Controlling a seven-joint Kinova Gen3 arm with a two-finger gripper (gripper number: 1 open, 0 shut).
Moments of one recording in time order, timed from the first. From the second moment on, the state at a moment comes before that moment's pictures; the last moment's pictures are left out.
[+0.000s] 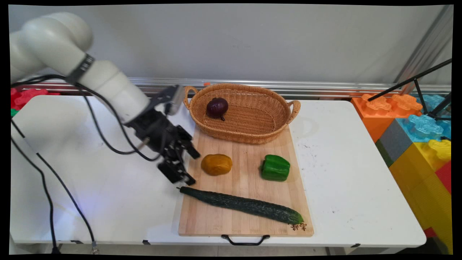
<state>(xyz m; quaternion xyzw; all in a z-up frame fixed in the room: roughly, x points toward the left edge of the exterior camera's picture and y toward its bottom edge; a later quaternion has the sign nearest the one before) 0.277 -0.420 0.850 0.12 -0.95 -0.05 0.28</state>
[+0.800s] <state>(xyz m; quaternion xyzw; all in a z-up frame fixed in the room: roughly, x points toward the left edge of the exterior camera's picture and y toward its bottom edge) 0.183 -0.415 0.785 0.04 -0.96 -0.04 0.29</state>
